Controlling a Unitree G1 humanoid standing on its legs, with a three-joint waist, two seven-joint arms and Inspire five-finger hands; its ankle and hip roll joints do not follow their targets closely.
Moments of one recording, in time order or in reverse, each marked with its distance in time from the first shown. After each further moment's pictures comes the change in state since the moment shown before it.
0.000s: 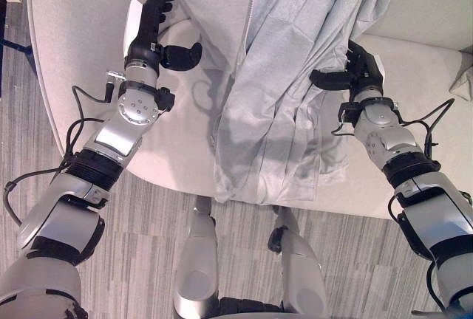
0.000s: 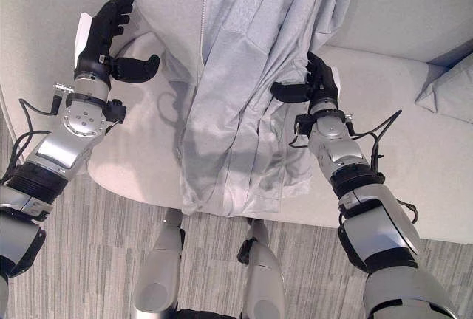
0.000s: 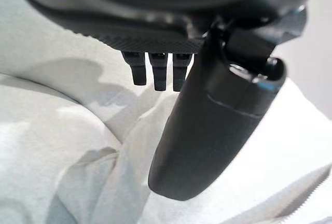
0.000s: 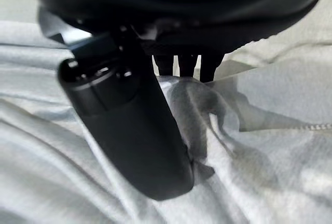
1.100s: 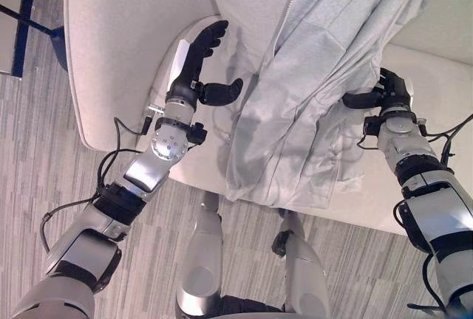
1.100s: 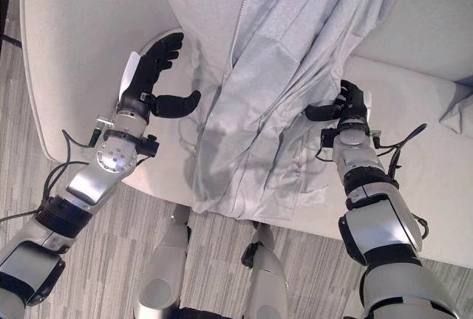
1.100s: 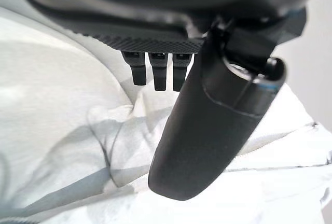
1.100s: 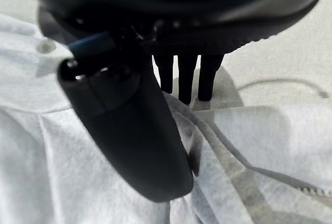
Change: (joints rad) left arm 0.279 -0.119 0.042 -0.336 0.077 0.046 -0.063; right arm -0.070 -0.004 -0.099 0.455 -0.196 0.018 0.036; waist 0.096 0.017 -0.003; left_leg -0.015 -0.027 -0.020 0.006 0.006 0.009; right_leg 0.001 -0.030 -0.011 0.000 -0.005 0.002
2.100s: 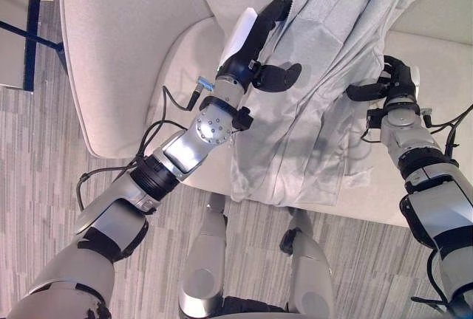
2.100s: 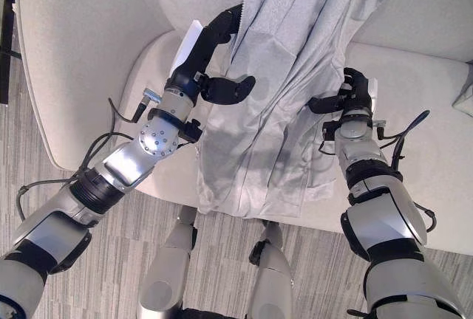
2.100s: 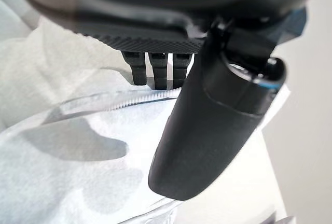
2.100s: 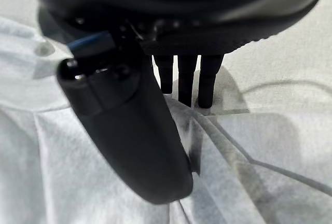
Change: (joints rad) left arm -0.328 -0.173 -0.228 0.178 0.056 0.010 0.025; right arm -0.057 -0.014 0.124 -0.009 -0.022 -0.011 -0.044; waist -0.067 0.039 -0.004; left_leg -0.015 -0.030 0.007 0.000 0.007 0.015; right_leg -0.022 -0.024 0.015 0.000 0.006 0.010
